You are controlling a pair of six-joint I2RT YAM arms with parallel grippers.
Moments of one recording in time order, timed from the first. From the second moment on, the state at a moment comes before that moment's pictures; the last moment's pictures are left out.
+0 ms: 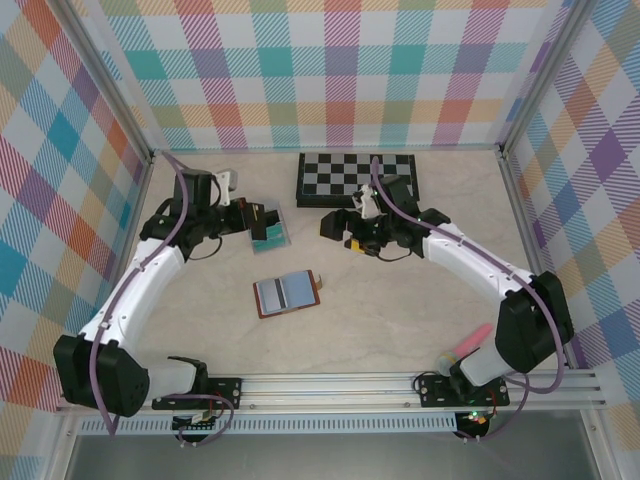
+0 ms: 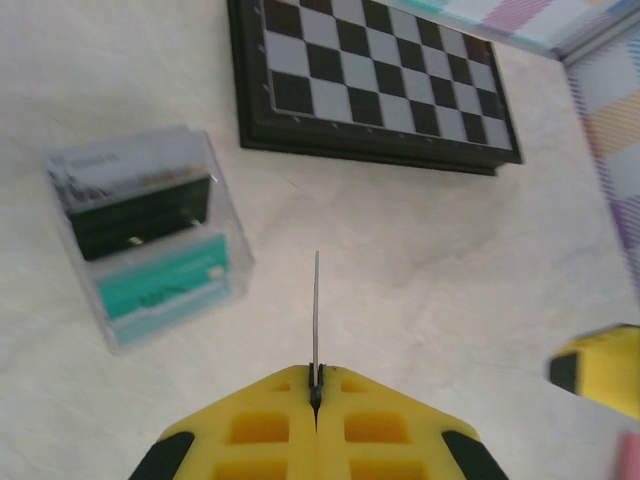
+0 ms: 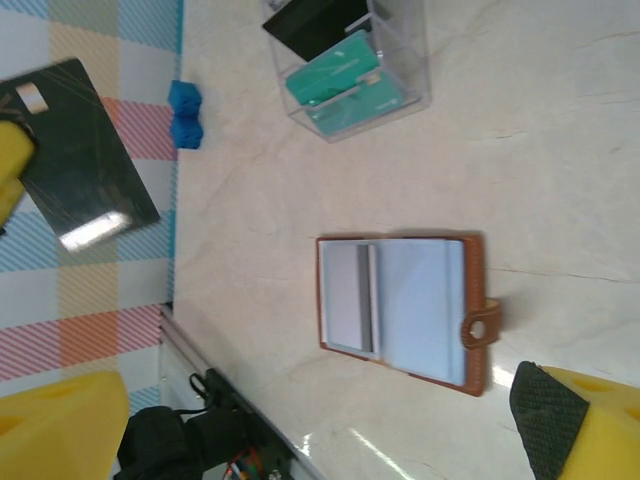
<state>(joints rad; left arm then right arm) -0.21 1.27 1.16 -0.61 0.30 -0.33 0.56 1.49 1.16 -0.45 -0.55 0.74</state>
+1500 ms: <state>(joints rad) -0.22 1.86 1.53 -0.79 0.21 1.02 0.56 1.50 1.16 -0.58 -0.48 0.72</state>
